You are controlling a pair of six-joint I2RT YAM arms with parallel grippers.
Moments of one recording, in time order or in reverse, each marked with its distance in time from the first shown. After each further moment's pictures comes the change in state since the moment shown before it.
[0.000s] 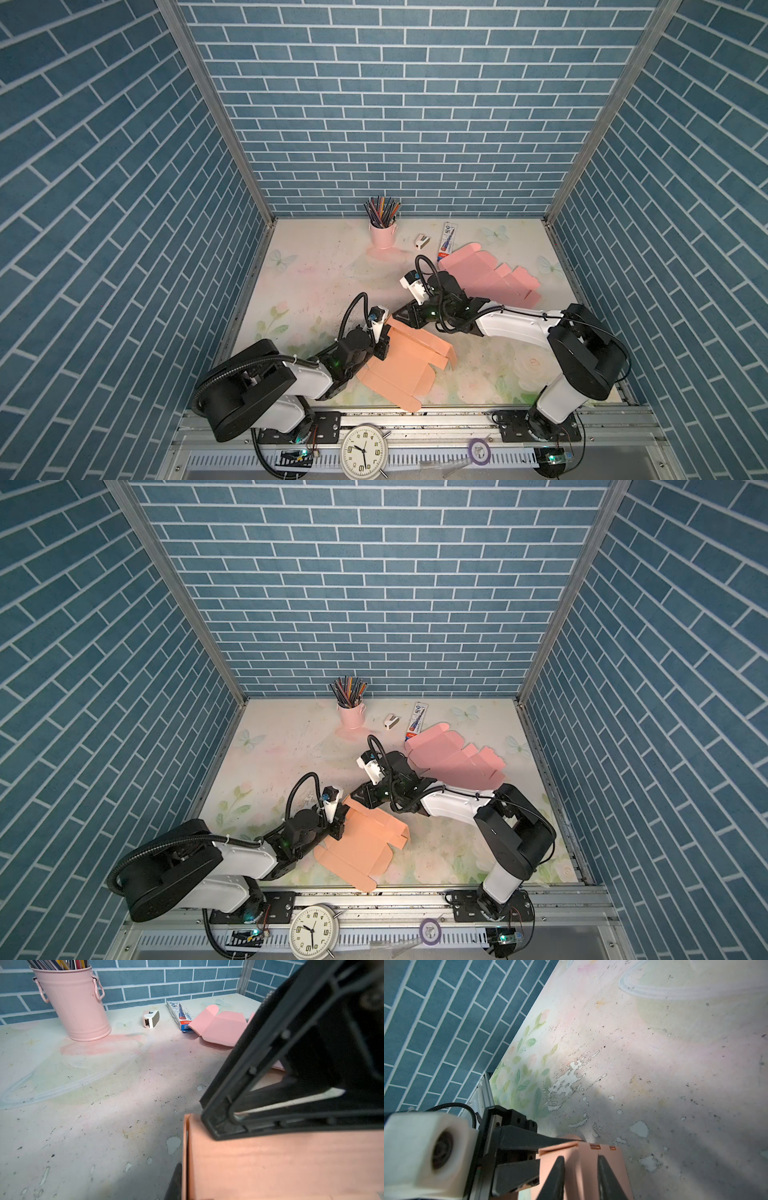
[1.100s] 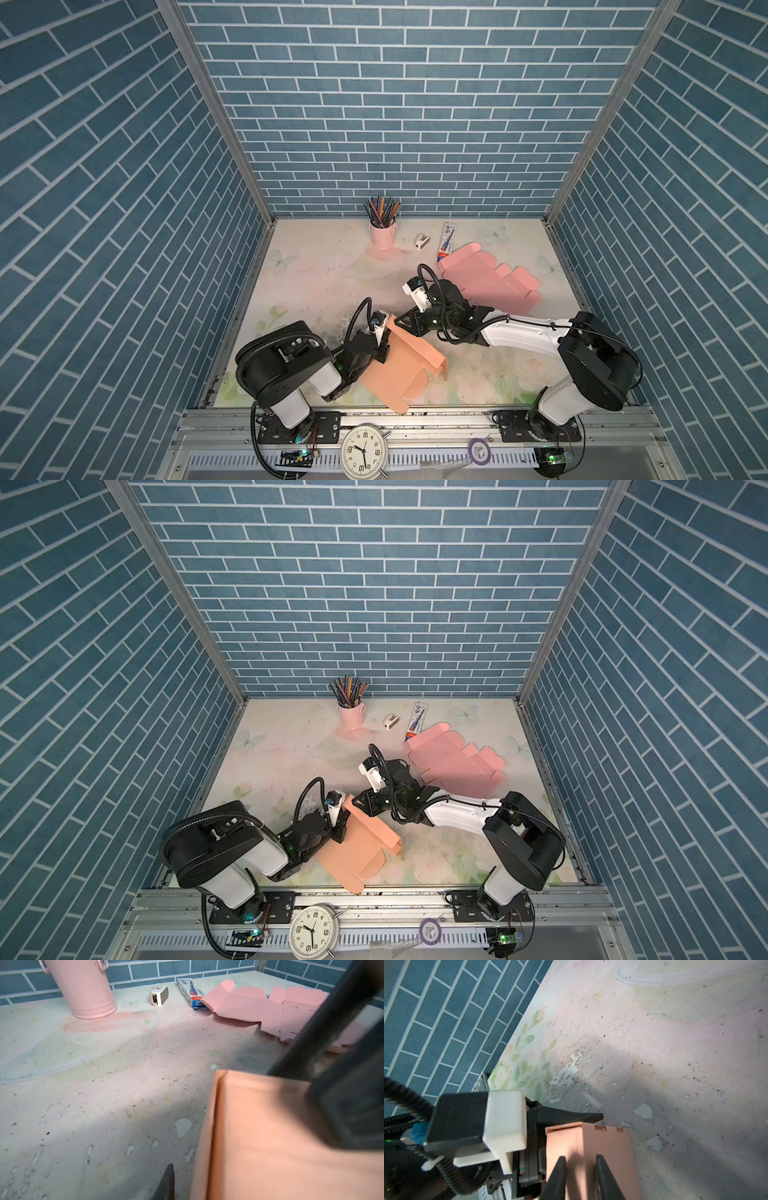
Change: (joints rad) left arm -0.020 0.250 -0.006 0.195 -0.065 0.003; right arm 0.042 -0.065 -0.080 0.032 0.069 0.077
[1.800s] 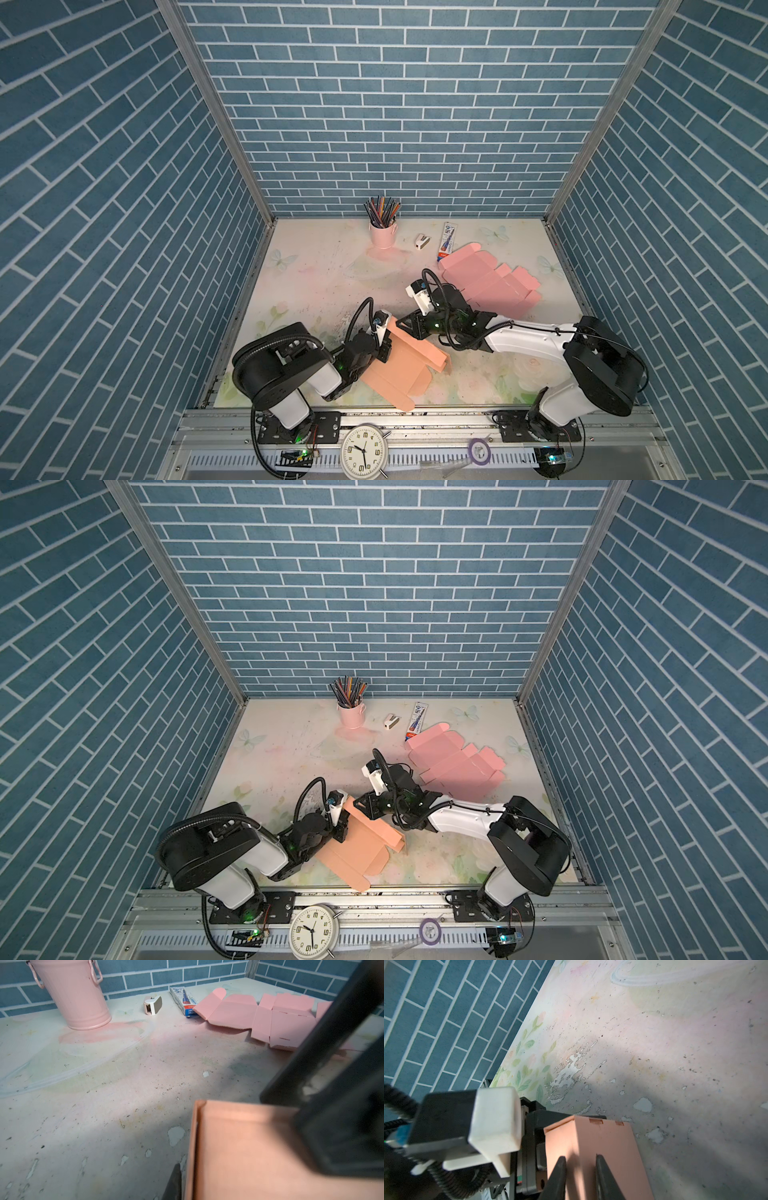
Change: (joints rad) left arm -0.013 -0.045 0.008 -0.010 0.014 0.020; right arm 0.019 -0.040 -0.057 0.046 0.040 0.059
